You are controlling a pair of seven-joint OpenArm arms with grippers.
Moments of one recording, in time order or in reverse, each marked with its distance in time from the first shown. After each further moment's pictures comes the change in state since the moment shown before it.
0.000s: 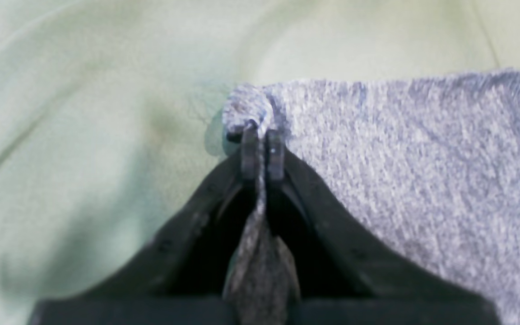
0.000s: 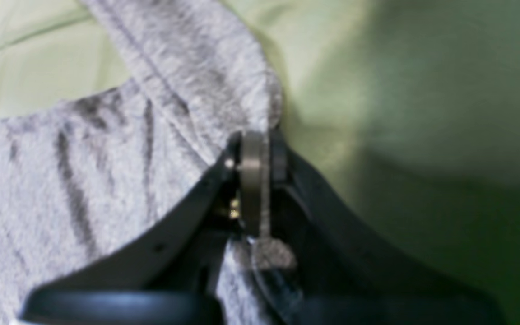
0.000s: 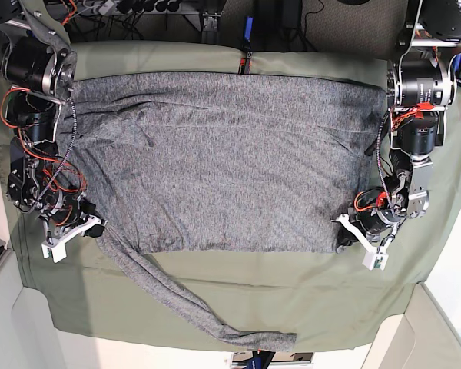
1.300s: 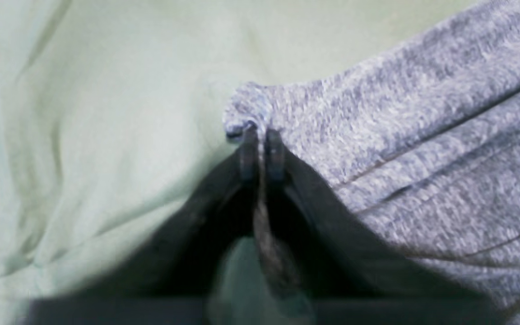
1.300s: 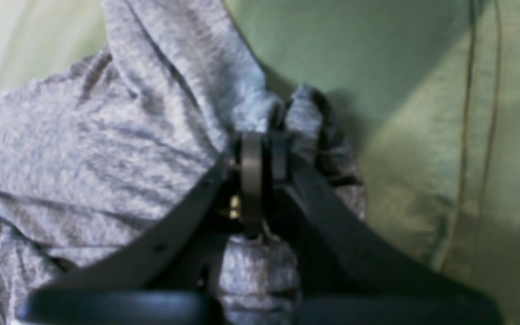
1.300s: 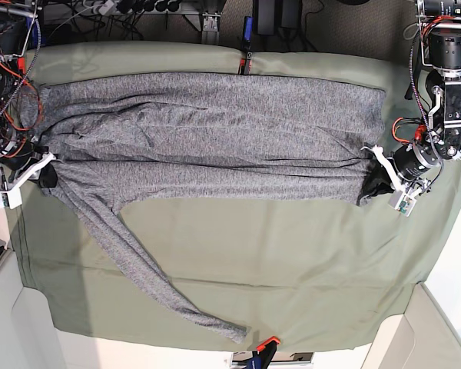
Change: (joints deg) left arm 28.9 -9.1 -8.0 34.9 0.5 -8.8 1.3; right arm -25.5 10.9 -0.2 33.5 10.1 1.0 -7.1
